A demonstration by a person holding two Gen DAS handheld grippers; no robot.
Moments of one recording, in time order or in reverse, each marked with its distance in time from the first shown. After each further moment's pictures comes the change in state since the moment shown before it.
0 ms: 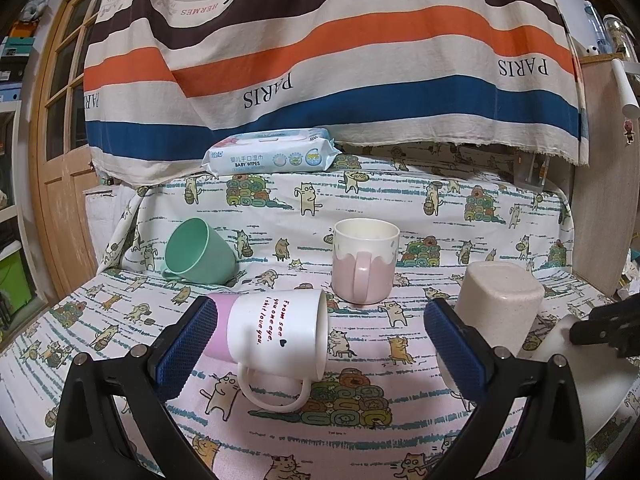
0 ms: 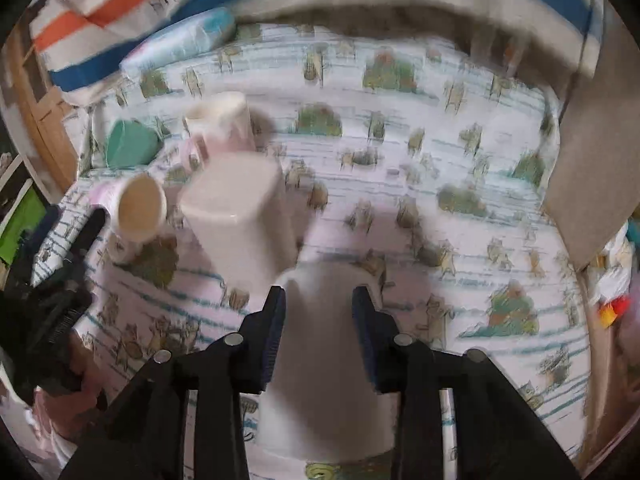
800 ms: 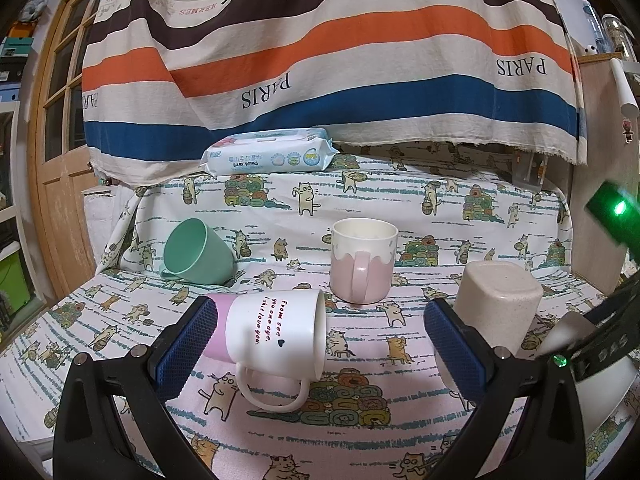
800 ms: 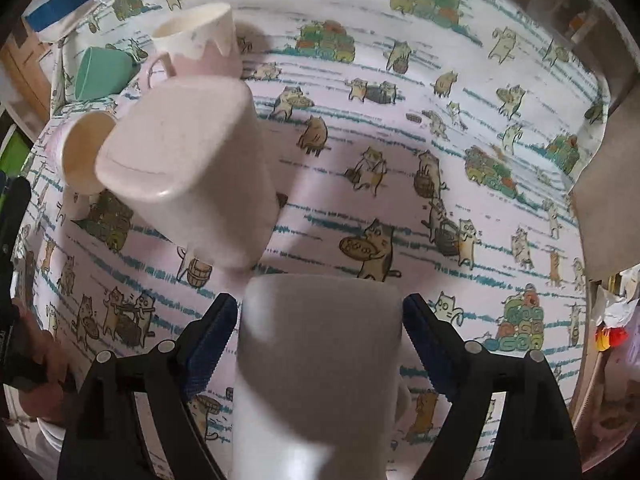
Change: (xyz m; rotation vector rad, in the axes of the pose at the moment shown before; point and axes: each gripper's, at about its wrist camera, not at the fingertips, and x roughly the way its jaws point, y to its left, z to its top) left arm -0.001 -0.001 0.000 0.003 -0.003 -0.011; right arm 0.055 0.001 0.024 -0.104 0.272 0.016
